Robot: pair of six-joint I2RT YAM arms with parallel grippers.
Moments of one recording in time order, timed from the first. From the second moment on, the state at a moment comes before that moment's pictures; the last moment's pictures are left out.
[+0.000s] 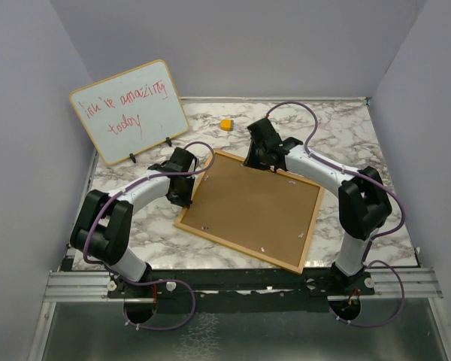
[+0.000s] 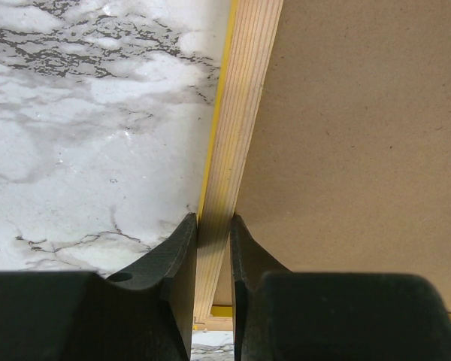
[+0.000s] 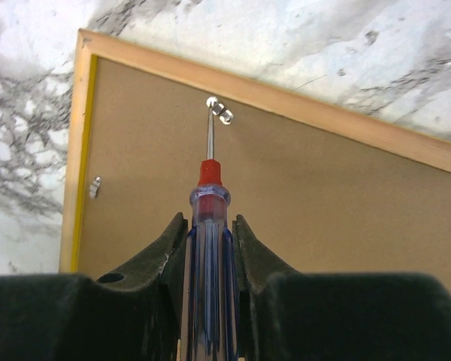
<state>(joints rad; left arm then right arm) -0.41 1.56 0.90 -0.56 0.03 -0.22 0.62 1.83 1.40 -0.46 0.17 0.72</state>
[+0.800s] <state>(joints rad) -0.41 1.56 0.90 -0.56 0.03 -0.22 0.62 1.76 1.37 -0.47 0.20 0.73</state>
